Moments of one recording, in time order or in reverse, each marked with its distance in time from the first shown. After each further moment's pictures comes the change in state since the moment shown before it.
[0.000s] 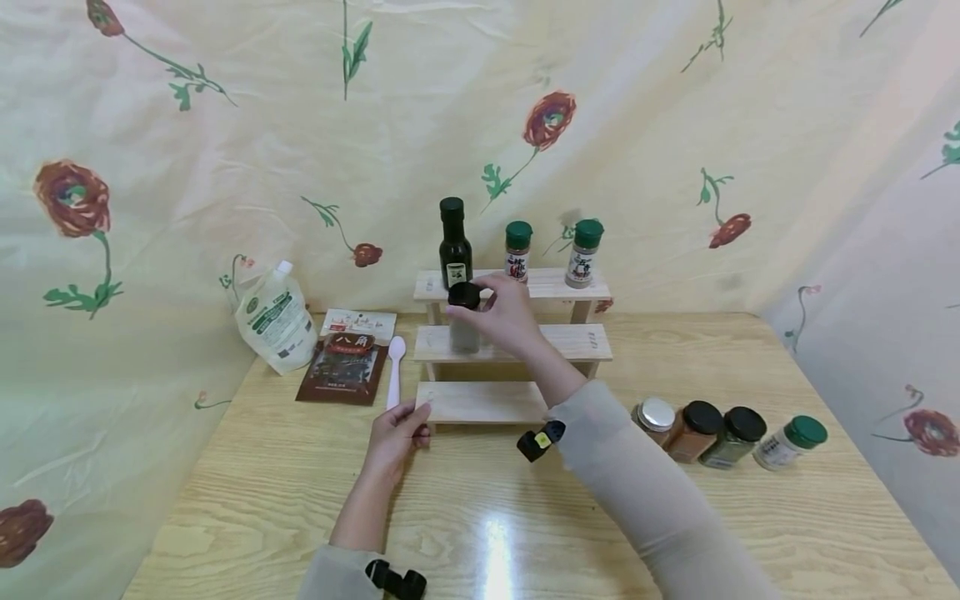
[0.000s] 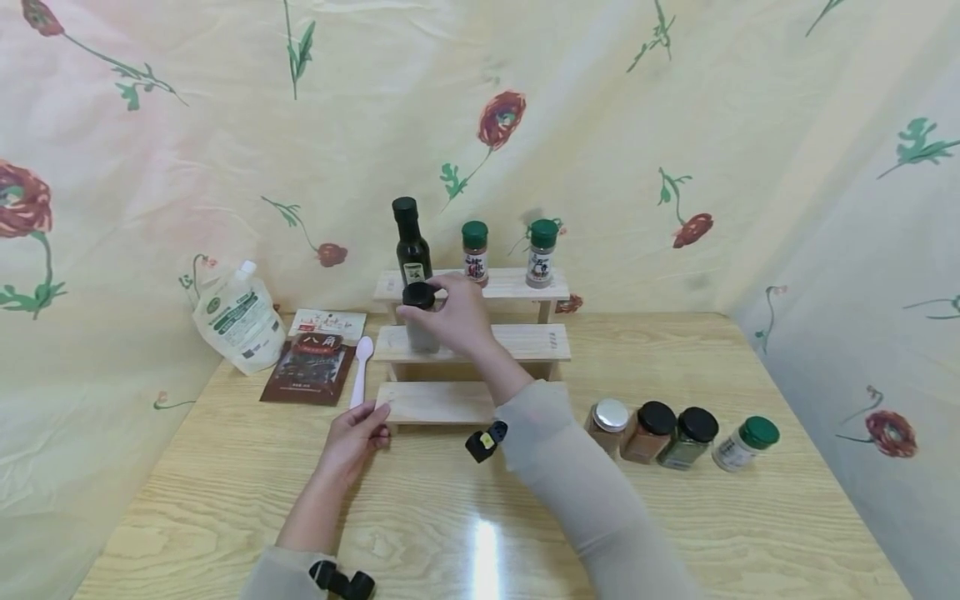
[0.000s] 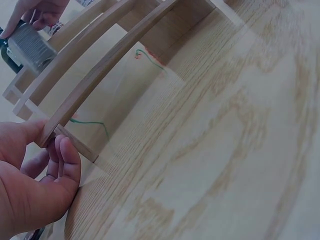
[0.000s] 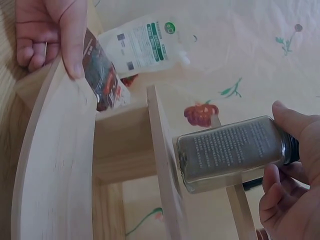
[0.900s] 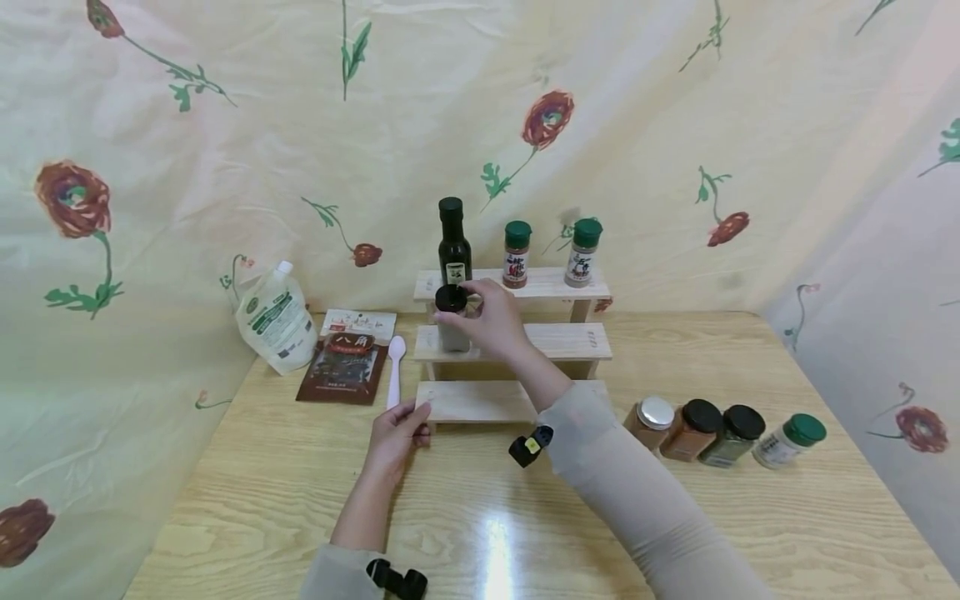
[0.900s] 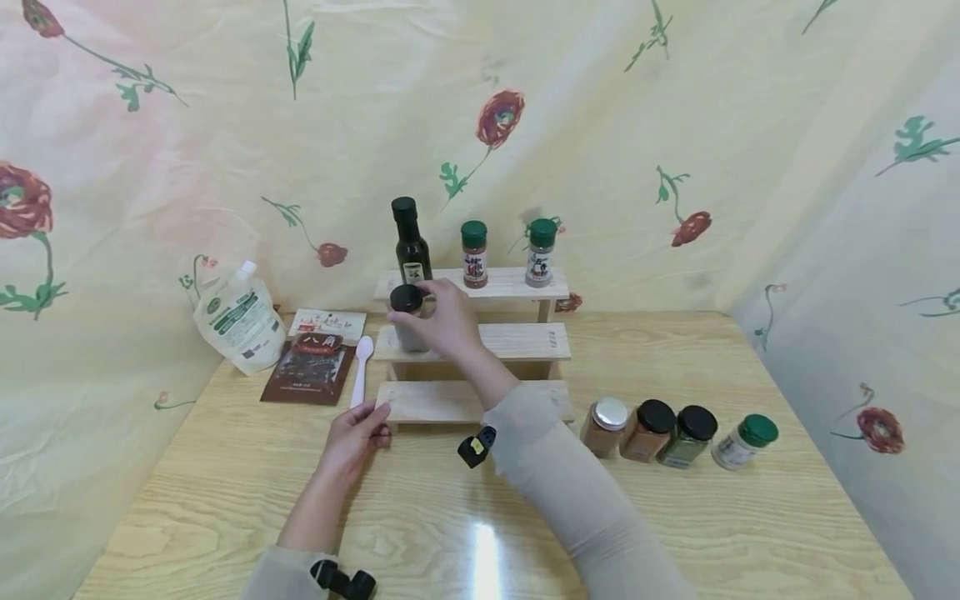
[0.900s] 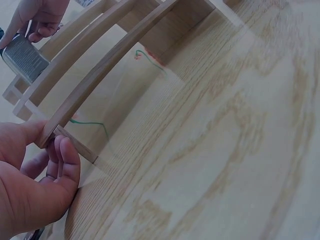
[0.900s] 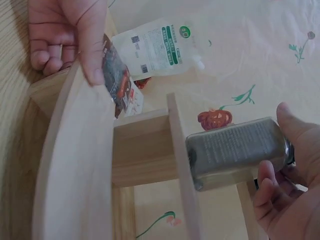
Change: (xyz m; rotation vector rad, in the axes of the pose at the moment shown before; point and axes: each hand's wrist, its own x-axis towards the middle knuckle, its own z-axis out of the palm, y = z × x) left_hand -0.001 0.000 0.000 0.001 -0.005 0.011; right_hand -0.004 0.001 0.018 -0.004 -0.028 0.016
